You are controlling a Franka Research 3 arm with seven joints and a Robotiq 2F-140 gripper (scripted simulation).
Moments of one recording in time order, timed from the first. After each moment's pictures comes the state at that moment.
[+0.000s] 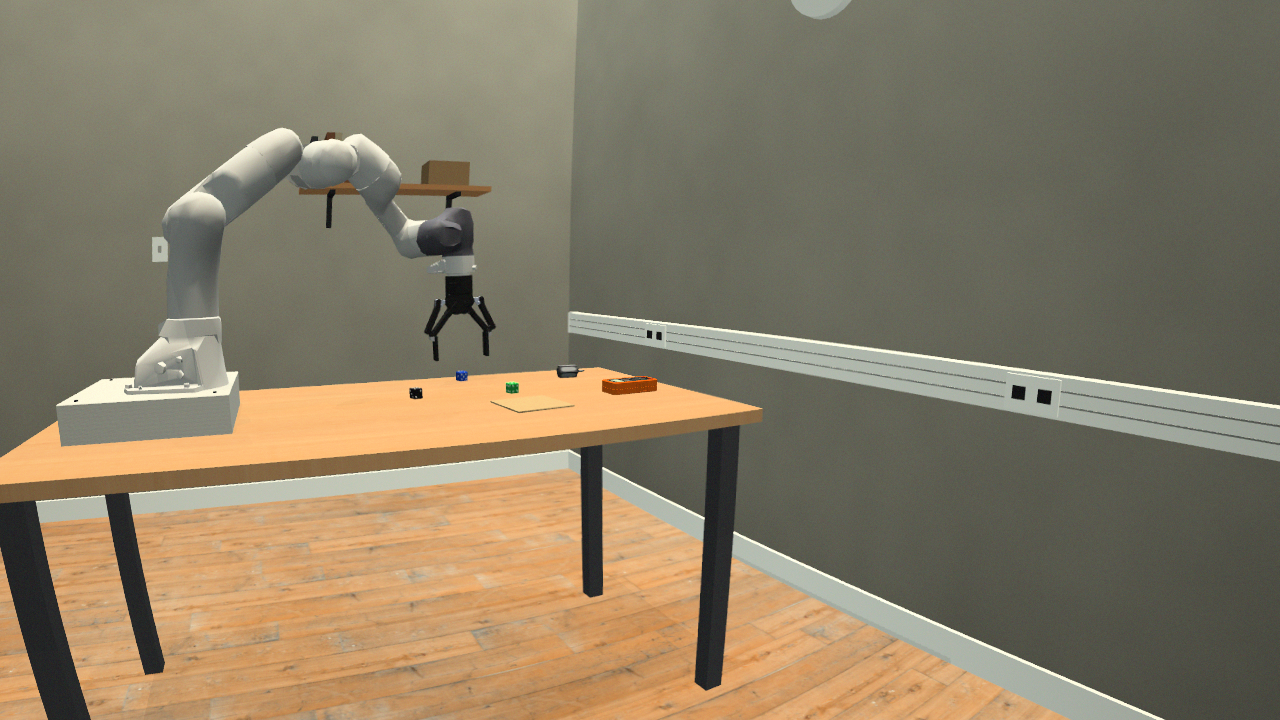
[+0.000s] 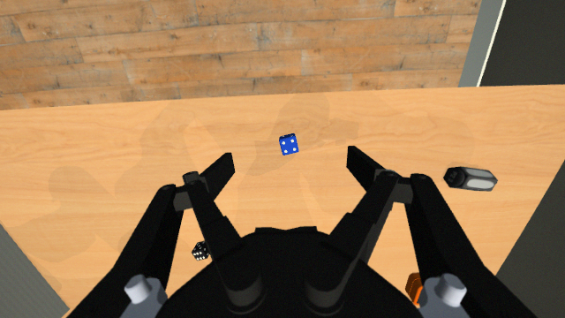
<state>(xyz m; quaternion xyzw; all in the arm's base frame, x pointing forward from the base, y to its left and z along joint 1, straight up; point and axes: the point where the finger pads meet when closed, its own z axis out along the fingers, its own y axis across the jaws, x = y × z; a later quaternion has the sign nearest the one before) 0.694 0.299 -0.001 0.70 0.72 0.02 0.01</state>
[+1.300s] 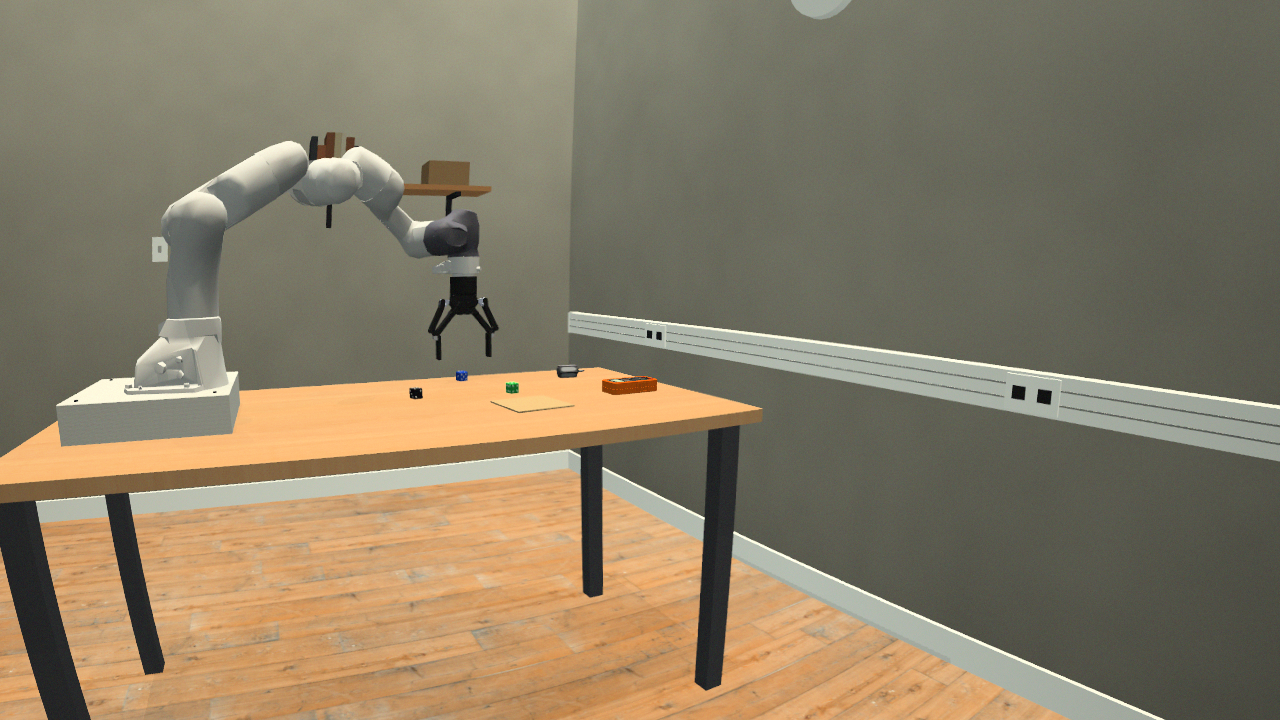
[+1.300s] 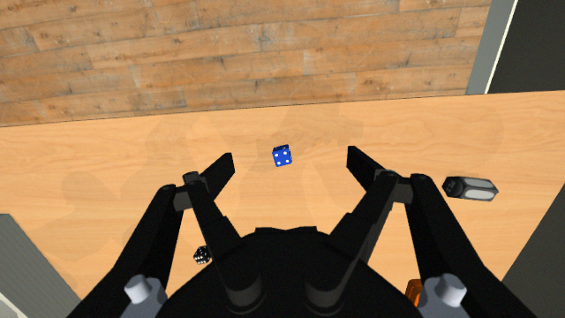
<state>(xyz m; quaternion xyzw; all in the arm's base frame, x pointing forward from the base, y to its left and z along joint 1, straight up) 0.706 0.317 -0.004 0.71 0.71 0.00 0.00</state>
